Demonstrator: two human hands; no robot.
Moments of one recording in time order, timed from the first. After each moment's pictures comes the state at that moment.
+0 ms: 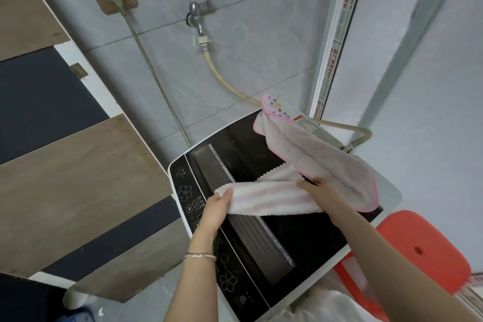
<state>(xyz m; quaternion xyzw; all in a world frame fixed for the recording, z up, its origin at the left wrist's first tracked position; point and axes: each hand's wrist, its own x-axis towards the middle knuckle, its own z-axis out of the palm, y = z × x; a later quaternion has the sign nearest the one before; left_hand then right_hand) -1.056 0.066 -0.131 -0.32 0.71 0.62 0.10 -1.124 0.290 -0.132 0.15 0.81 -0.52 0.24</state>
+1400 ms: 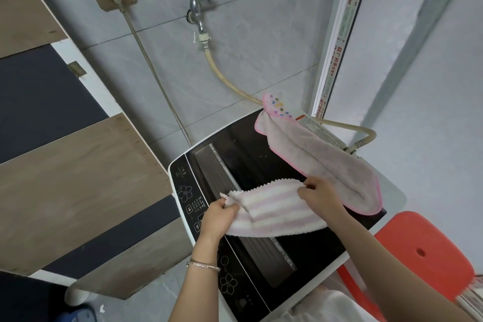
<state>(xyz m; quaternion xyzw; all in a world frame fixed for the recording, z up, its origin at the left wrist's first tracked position) -1.055 0.065 -0.148 -0.31 0.79 0.51 0.13 -1.118 0.278 -0.113 0.07 0.85 -0.48 0.19</state>
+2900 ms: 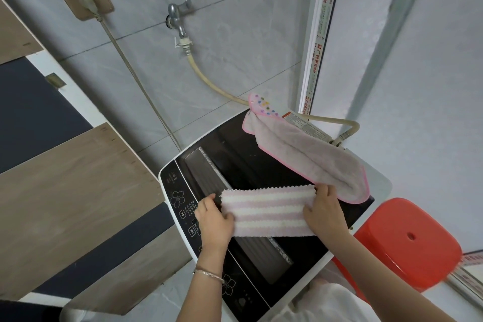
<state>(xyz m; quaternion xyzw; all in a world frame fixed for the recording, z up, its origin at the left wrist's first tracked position) -1.045 0.078 -0.176 -0.27 0.88 0.39 -0.02 -1.079 0.296 -0.142 0.08 0.94 -0.30 0.11</state>
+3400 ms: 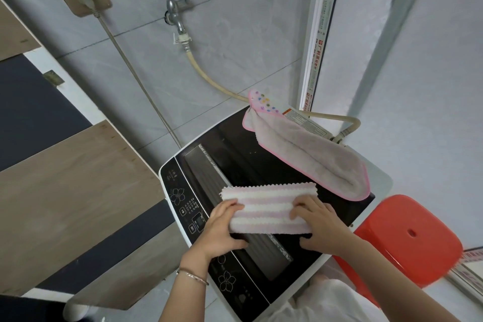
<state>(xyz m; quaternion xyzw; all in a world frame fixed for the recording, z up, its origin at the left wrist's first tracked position) -1.033 0.051 -0.187 0.01 0.91 0.37 0.18 -1.066 0.321 -0.162 -0.26 0.93 -0.16 0.19</state>
